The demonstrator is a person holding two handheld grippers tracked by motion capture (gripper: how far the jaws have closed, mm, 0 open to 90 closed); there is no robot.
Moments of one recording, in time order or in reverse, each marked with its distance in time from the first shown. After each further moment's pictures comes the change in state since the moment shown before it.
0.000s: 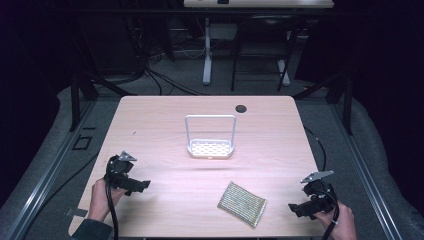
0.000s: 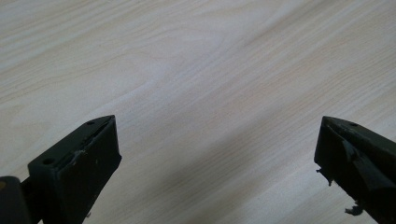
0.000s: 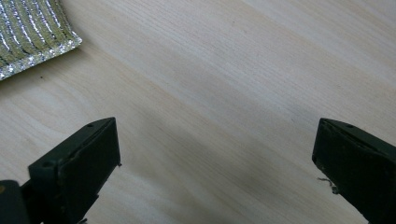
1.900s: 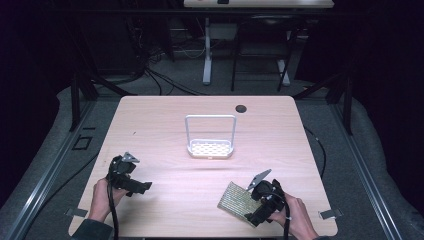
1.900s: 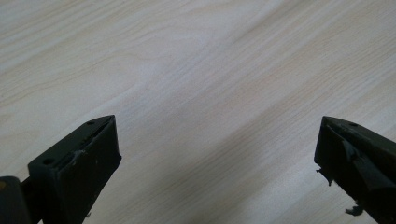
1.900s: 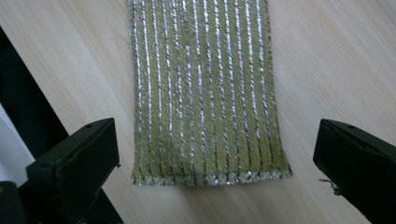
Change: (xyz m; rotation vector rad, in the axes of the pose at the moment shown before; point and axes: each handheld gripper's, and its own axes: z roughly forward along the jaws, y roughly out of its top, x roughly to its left) left arm -0.004 0.002 0.003 0.020 -0.016 0.047; right arm 0.114 0.072 0.028 0.091 0.187 -0.339
